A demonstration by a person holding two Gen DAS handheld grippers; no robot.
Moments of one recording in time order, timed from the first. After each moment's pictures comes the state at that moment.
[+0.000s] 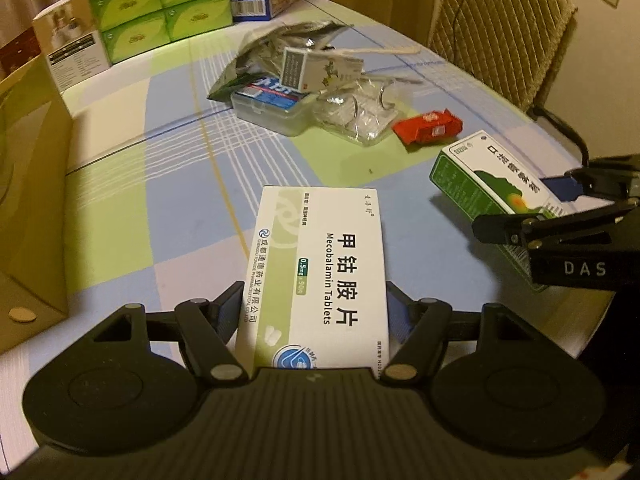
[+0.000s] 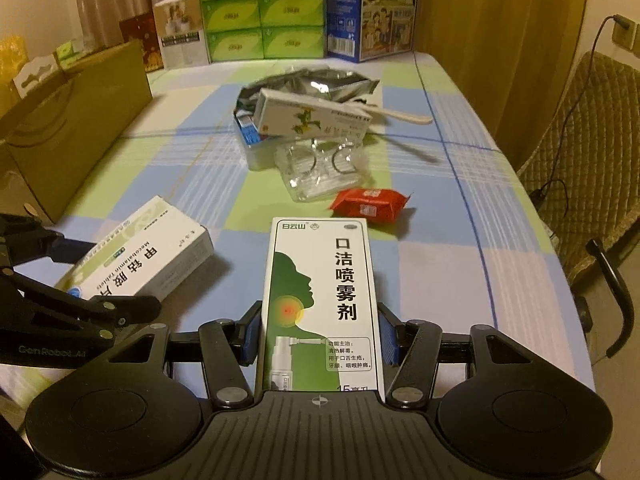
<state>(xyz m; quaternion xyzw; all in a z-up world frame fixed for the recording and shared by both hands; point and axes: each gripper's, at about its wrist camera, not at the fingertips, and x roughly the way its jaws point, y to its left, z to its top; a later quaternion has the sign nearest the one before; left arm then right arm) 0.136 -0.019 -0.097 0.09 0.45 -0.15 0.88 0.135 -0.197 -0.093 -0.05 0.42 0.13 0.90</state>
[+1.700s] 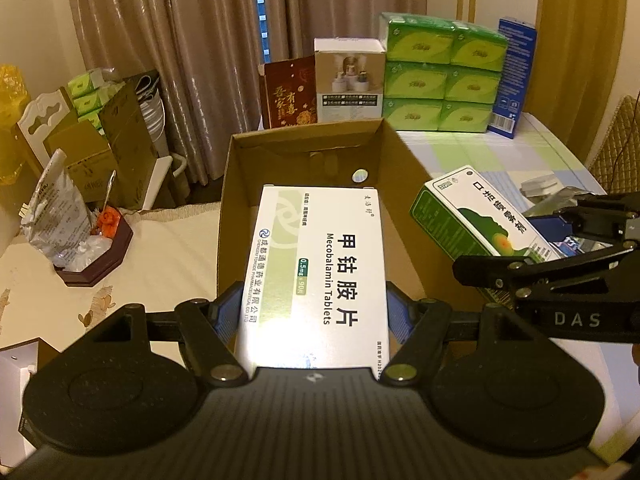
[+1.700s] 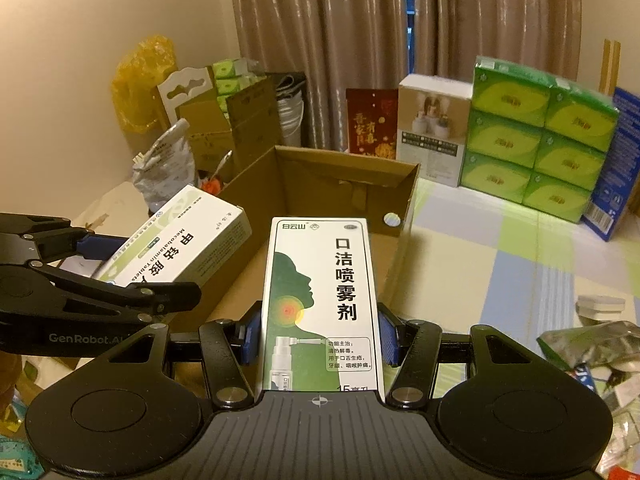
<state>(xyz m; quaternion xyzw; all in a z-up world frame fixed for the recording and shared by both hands) 0.183 0.290 0.031 0.02 0.38 0.03 0.92 0.231 0.141 0.011 -0.07 0.35 0.33 0.87</state>
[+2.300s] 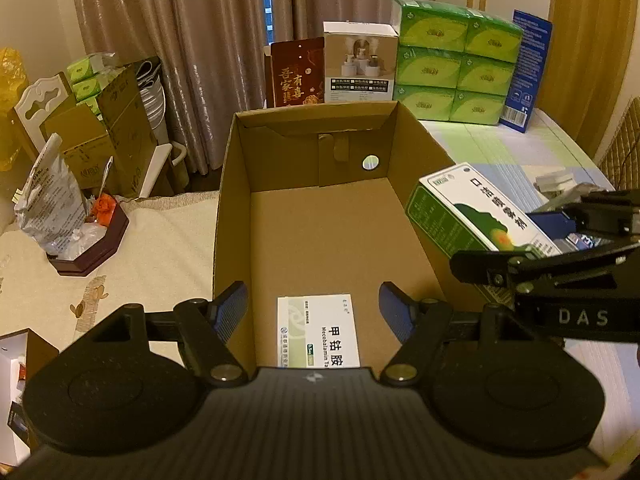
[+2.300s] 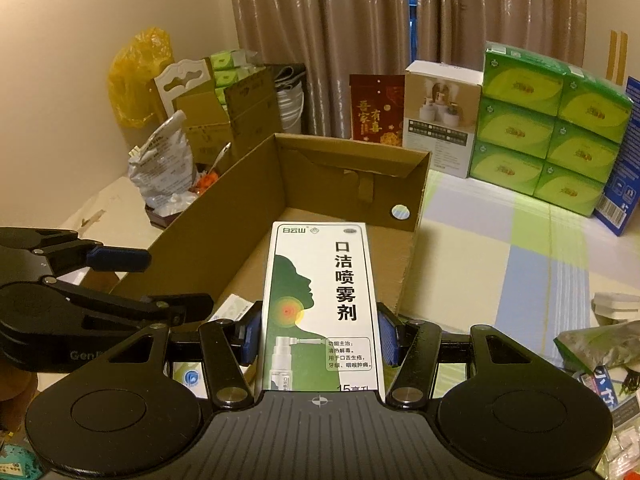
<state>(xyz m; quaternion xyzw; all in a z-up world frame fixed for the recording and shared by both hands) 0.194 0.301 0.005 0.01 0.39 0.04 0.92 0.242 0.155 -0.002 -0.07 0.36 0.33 0.87</state>
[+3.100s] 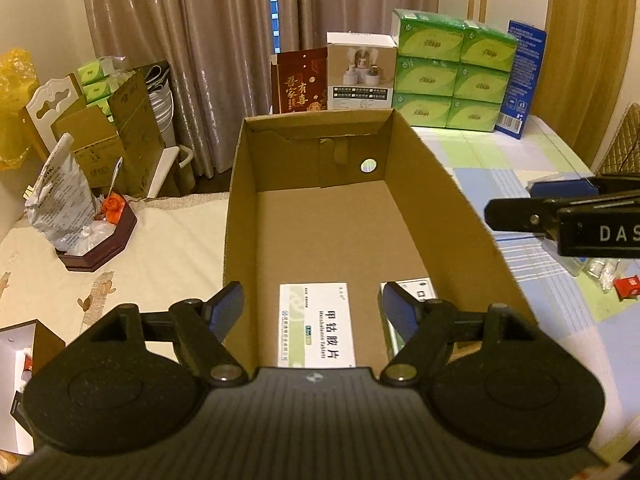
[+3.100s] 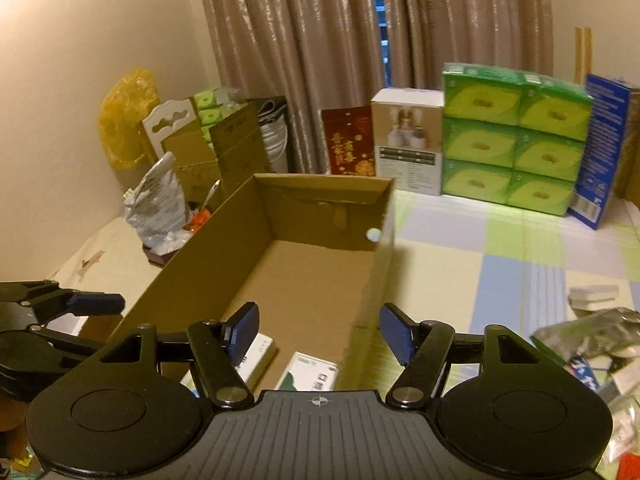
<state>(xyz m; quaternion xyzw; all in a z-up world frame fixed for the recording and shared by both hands) 0.165 0.290 0.022 0.01 0.38 0.05 0.92 0.233 0.114 0.026 -0.02 0.34 0.31 0.89</state>
